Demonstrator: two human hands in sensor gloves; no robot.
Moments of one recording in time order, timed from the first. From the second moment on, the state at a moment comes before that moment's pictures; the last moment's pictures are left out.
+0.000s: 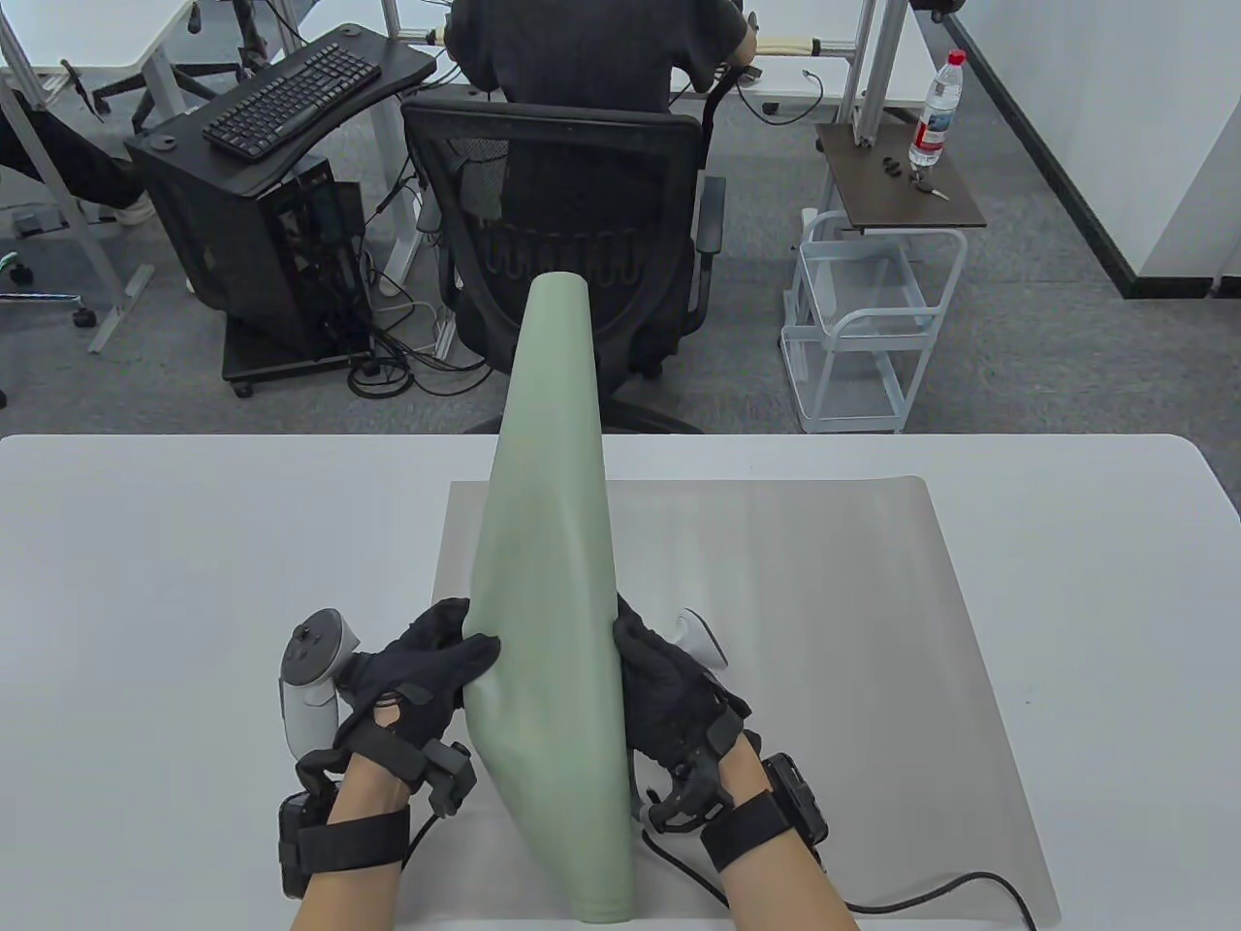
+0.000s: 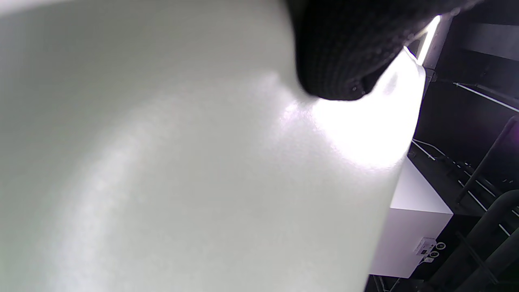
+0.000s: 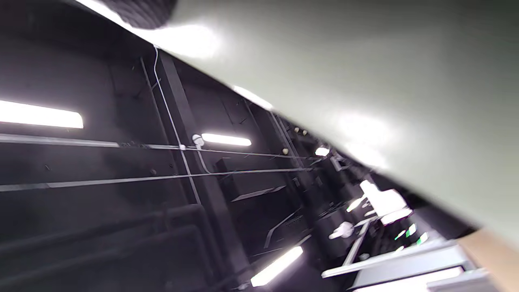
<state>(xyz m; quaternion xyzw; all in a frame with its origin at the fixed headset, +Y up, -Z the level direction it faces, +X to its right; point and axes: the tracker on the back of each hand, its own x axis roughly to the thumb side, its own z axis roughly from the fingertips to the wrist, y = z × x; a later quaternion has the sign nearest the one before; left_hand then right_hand) -0.241 -0.716 -0.366 -0.13 -0.07 0.72 0.67 0.022 -0.750 -0.383 0.30 0.36 0.32 0.82</state>
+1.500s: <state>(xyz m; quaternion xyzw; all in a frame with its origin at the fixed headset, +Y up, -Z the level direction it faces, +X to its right) -0.284 -0.733 -0.361 -0.08 -0.02 0.74 0.66 0.039 -0.769 -0.381 0.18 0.33 0.31 0.87</state>
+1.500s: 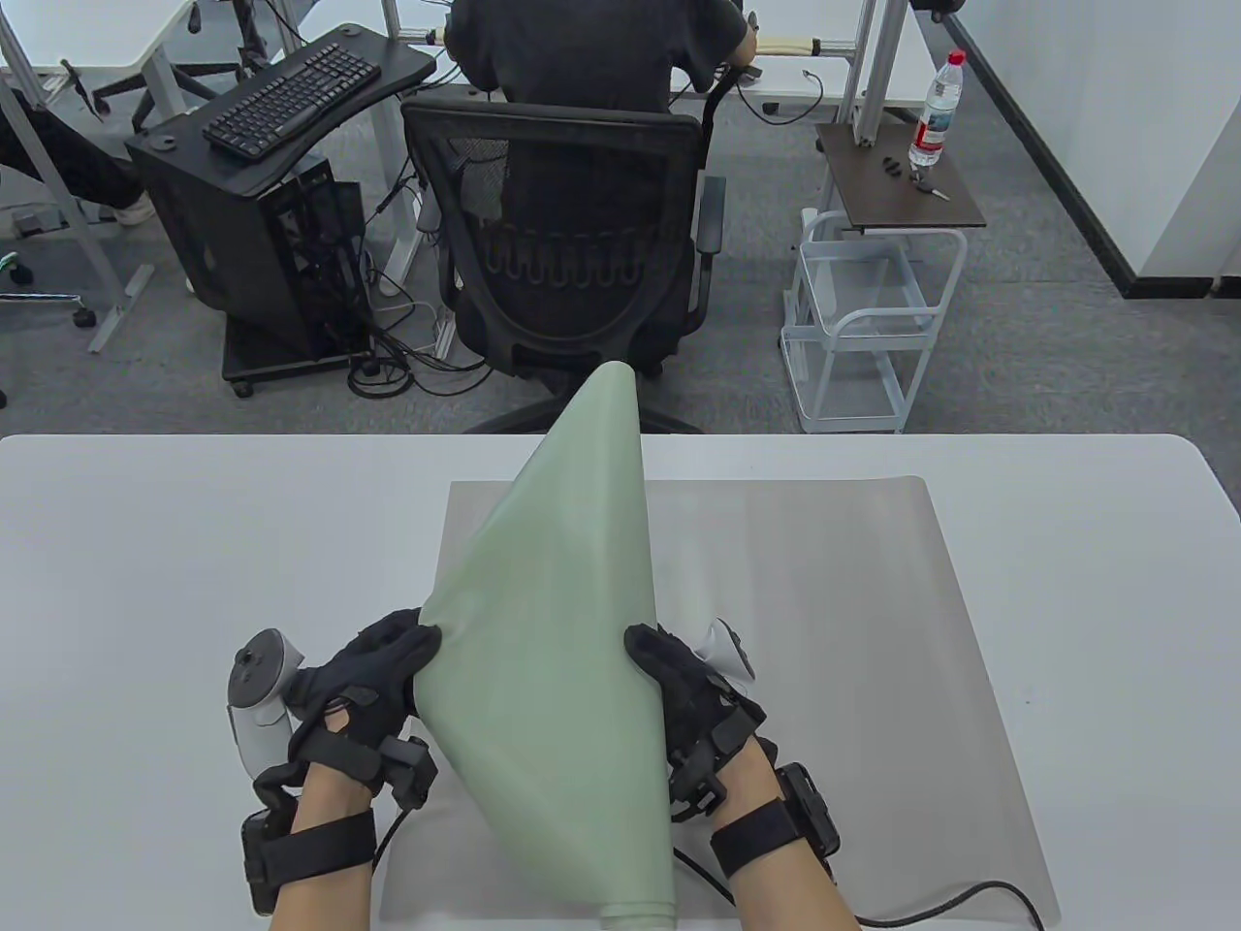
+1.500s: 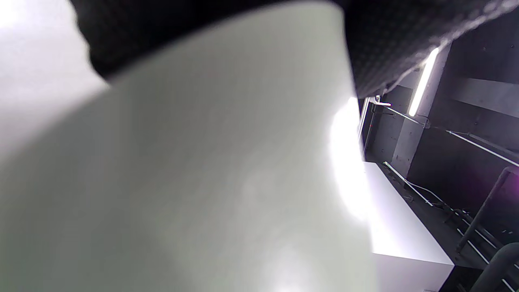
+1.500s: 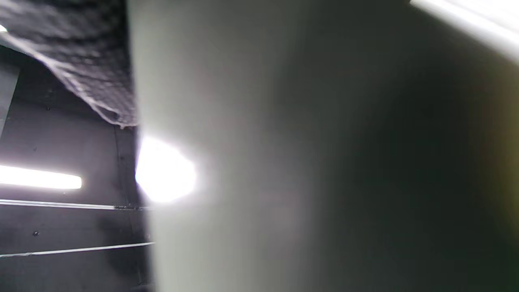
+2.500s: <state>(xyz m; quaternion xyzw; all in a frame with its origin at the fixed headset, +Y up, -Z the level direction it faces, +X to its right) -0.288 -0.730 -0.359 -0.05 -0.01 0.69 0.72 0.042 -0.760 -0.379 0.26 0.31 0.27 0.87</state>
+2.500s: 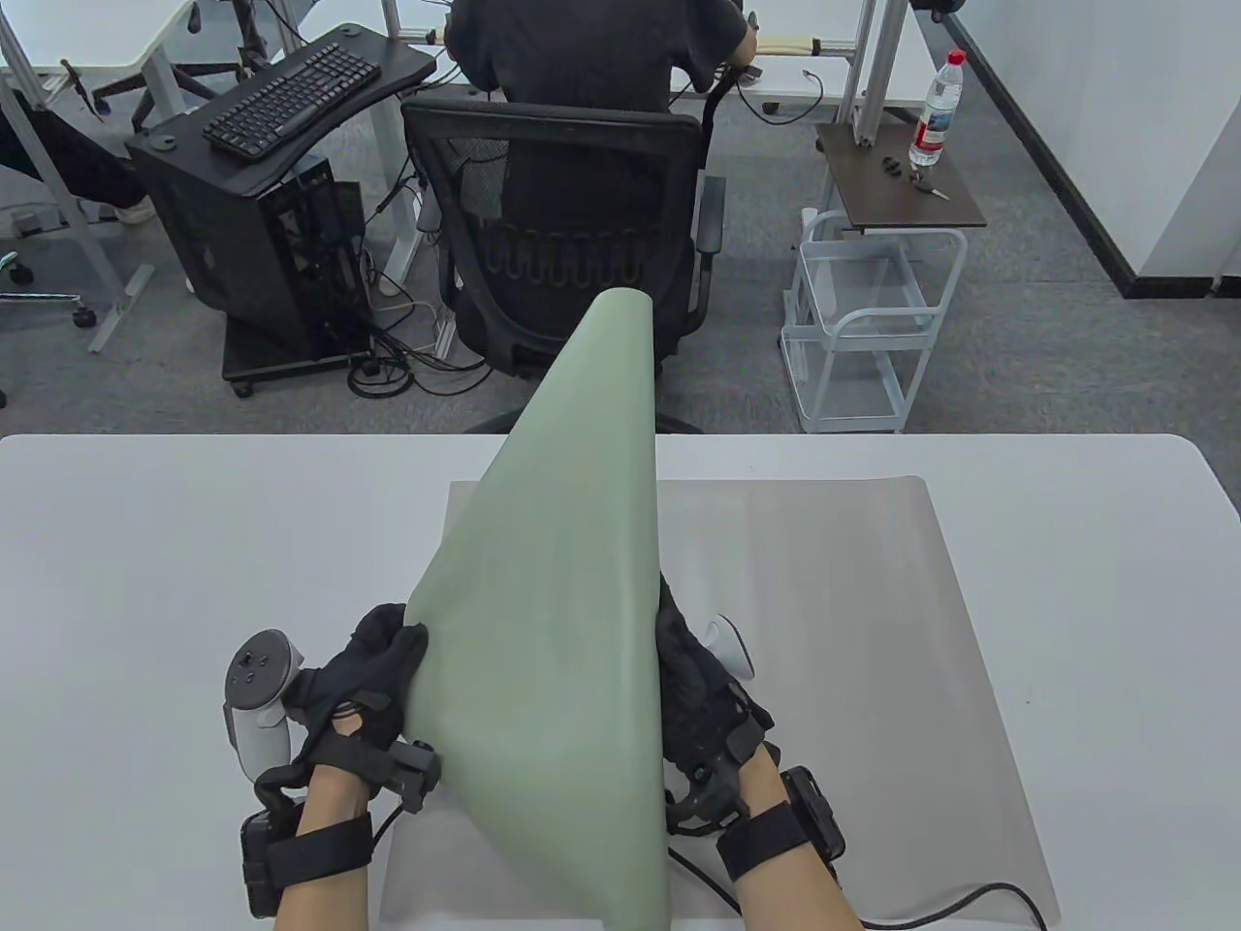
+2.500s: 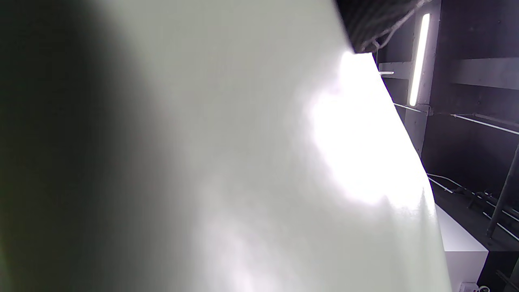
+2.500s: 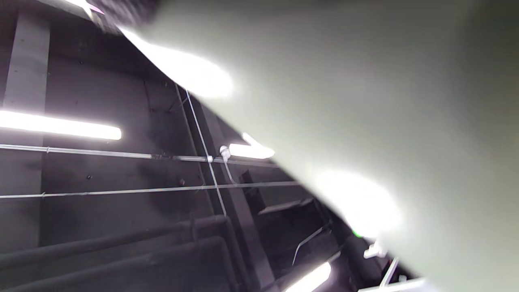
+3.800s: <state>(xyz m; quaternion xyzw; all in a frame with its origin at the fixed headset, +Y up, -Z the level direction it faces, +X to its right) -0.284 -0.749 -0.365 -0.21 0.09 0.35 0.91 0.078 -0.775 -0.408 -0.08 0.28 0.85 0.43</state>
